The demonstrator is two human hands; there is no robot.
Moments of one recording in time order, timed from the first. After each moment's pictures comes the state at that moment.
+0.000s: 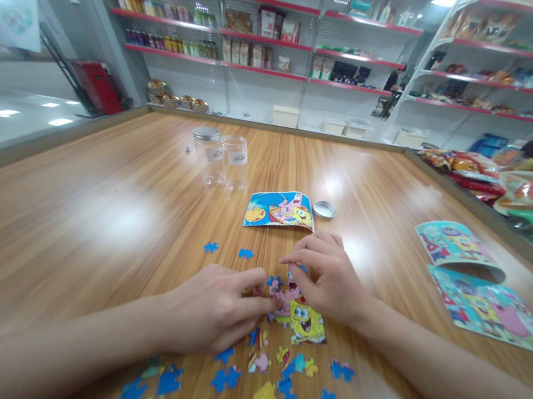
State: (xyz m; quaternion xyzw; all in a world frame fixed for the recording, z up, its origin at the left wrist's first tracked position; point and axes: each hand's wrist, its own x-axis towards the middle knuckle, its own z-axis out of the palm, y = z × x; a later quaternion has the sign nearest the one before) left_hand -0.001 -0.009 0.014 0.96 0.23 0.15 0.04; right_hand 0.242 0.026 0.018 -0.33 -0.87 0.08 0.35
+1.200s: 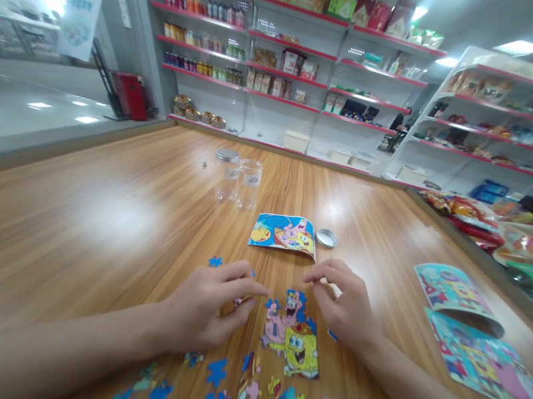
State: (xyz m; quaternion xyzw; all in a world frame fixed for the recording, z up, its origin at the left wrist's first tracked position) left_hand -0.007 -0.004 0.002 0.87 0.32 0.35 0.10; right_hand 0.267 0.039 0.012 -0.40 -0.81 0.16 0.40
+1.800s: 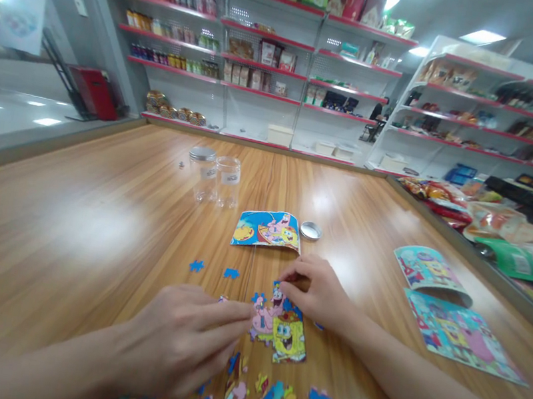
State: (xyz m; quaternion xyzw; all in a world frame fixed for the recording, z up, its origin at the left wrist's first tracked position) left_hand -0.008 -0.023 0.024 0.94 0.22 0.26 -0.07; right_hand 0.261 0.048 0.005 -0.41 -0.84 0.17 0.30
